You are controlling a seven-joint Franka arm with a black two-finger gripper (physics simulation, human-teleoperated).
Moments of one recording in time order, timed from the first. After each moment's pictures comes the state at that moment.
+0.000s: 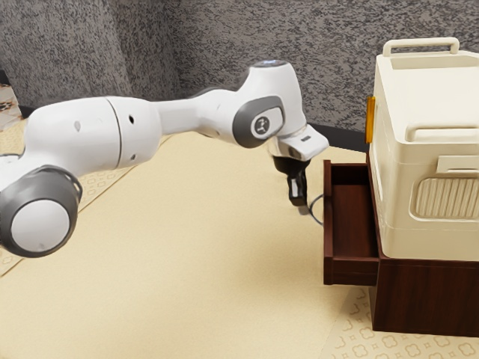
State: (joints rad) arm -0.17 0.67 -0.26 -1.23 -0.01 1.93 0.83
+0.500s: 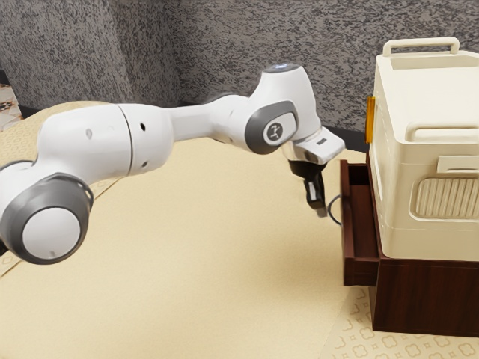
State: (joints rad) arm -0.21 0.72 -0.27 -1.17 -0.02 1.99 0.78
